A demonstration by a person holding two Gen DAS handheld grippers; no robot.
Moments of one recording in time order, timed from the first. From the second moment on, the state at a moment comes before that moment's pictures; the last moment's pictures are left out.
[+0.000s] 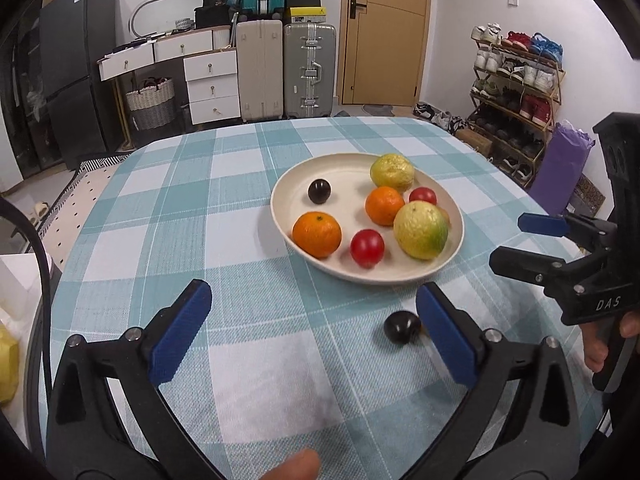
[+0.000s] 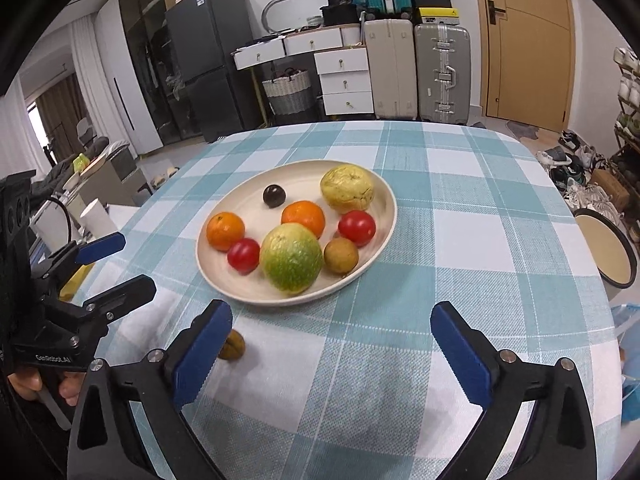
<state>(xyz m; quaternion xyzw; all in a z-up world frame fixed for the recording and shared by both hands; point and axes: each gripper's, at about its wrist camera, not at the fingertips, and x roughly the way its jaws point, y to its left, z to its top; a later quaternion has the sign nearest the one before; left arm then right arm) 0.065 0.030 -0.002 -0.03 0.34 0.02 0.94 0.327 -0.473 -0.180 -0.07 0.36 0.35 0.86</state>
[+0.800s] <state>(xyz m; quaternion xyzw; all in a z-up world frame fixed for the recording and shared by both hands) 0.059 0.025 -0.020 -0.03 0.36 0.01 0.93 0.304 -0.438 -0.211 -0.14 0.39 0.37 0.83</state>
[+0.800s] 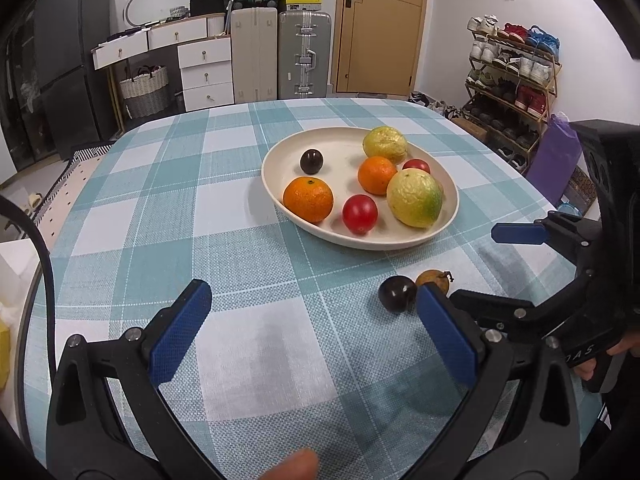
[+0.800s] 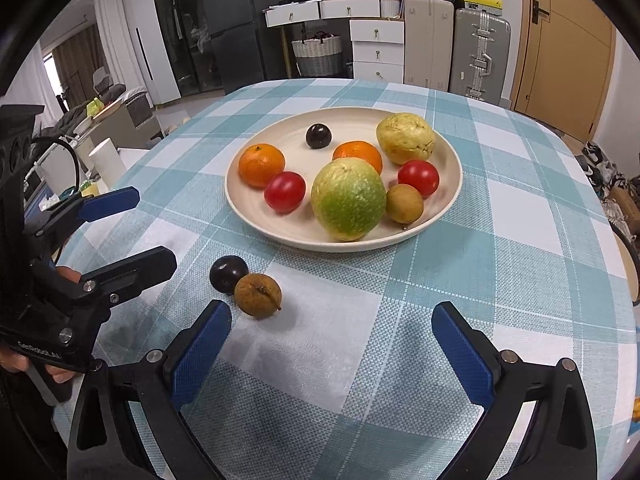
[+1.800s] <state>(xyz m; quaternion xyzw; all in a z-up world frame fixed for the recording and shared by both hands) 0.060 0.043 -0.026 -0.07 0.37 0.01 0.93 0.291 -0.417 -0.211 -0.15 0.39 0.44 0.80</state>
